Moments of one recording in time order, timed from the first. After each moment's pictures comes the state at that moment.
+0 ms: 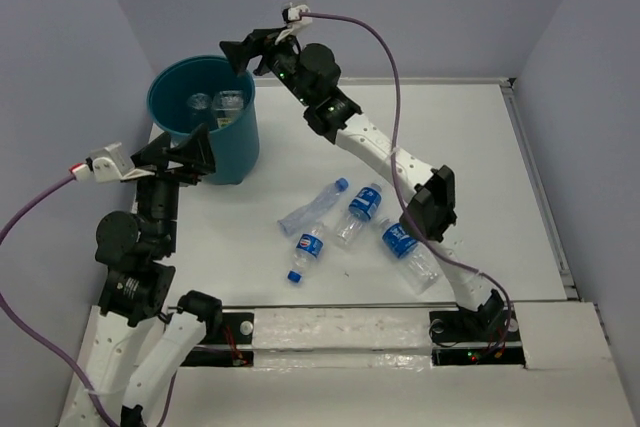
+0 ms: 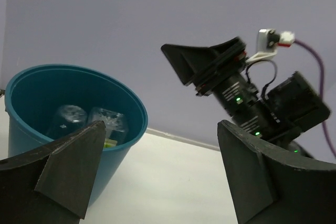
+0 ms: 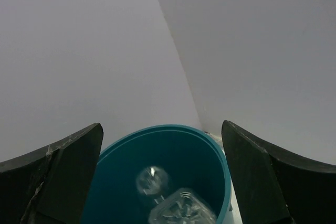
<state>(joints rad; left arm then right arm) -0.35 0.48 0.88 -0.03 -0.32 -0.39 0.81 2.38 2.51 0.27 0.02 0.31</state>
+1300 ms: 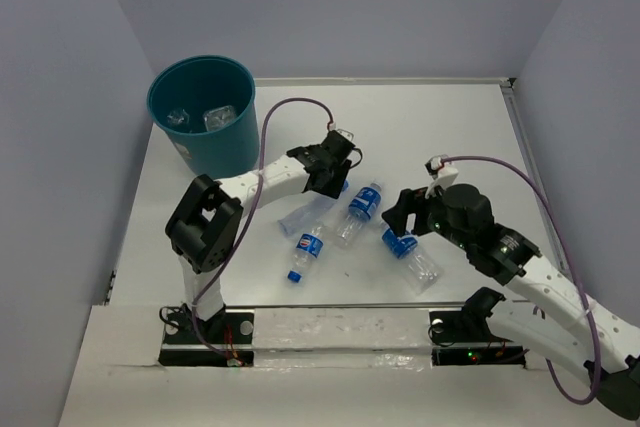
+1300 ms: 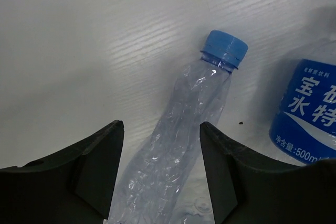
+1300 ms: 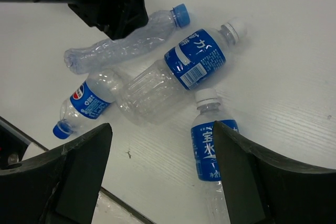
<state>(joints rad) -0.77 1.81 1.34 -0.52 -0.32 -0.27 0.70 0.74 0.67 -0.37 0.09 0.42</state>
